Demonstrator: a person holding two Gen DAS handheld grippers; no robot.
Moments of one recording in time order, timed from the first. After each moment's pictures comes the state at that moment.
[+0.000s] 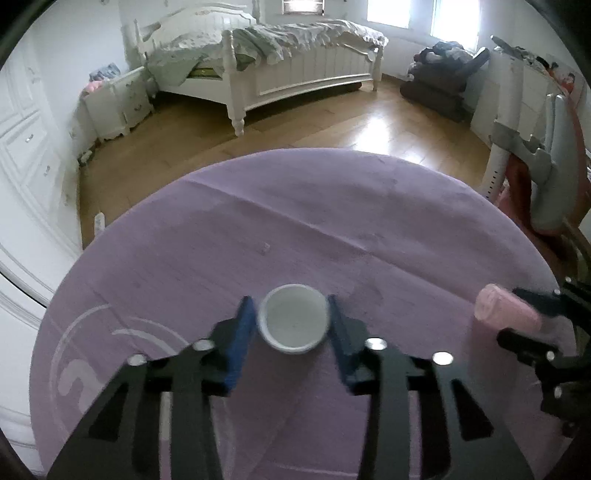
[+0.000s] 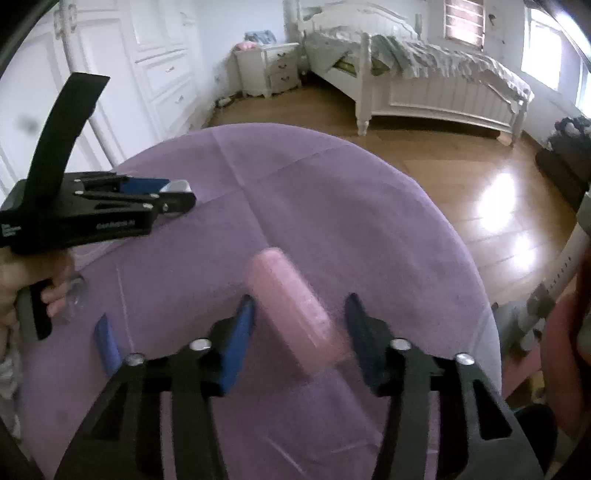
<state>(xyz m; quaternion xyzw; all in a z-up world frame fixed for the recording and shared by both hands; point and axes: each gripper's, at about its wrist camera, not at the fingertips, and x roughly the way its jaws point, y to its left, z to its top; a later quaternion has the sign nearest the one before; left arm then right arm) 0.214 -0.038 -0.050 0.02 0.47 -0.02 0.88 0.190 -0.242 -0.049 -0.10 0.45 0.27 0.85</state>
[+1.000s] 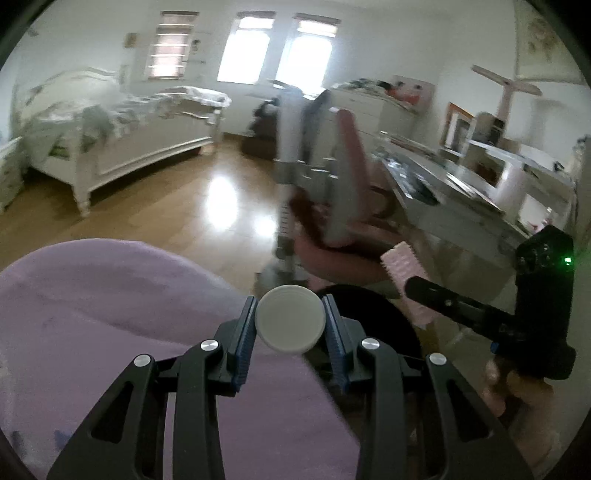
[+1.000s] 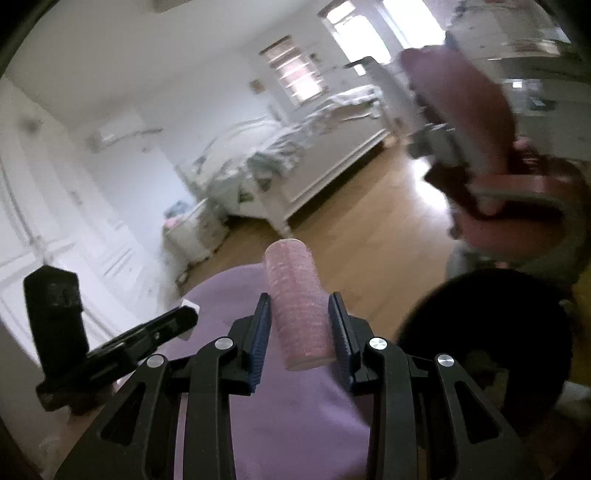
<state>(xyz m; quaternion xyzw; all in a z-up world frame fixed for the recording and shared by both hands) 0.093 -0.275 0.030 -0.01 0.33 -0.31 0.89 0.006 -0.503 0.025 0.24 0.27 0.11 0.92</state>
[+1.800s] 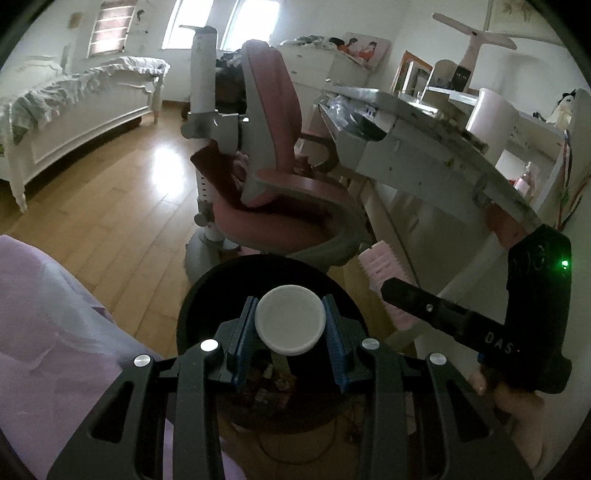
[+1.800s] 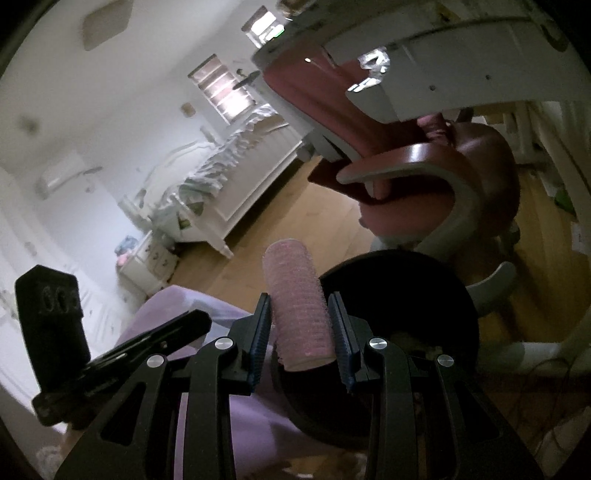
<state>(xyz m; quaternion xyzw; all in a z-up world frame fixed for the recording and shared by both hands) 0.092 -0.404 -0.023 0.01 0.38 -0.40 0.83 -0.032 -0.622 -0.038 0.30 0.29 0.00 0.91</state>
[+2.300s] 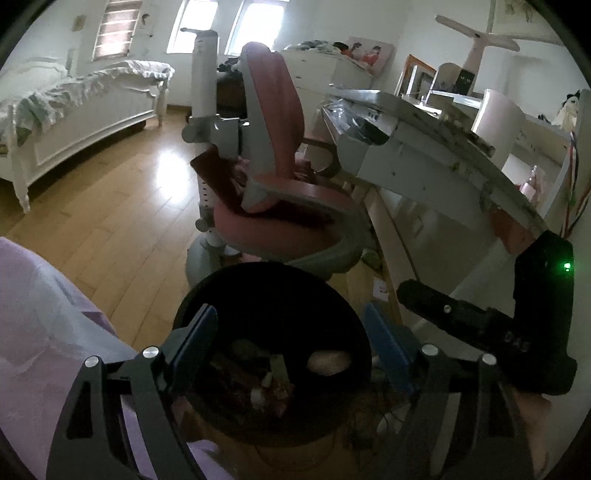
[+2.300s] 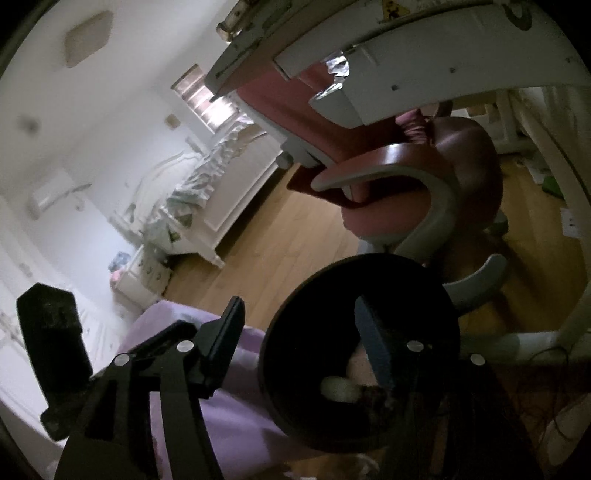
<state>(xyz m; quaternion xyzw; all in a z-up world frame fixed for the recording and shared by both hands) 0.090 -0.409 -0.021 0.00 0.38 -0.39 0.84 -0.044 -0.630 -0.038 0.33 0.28 -0.03 0.90</state>
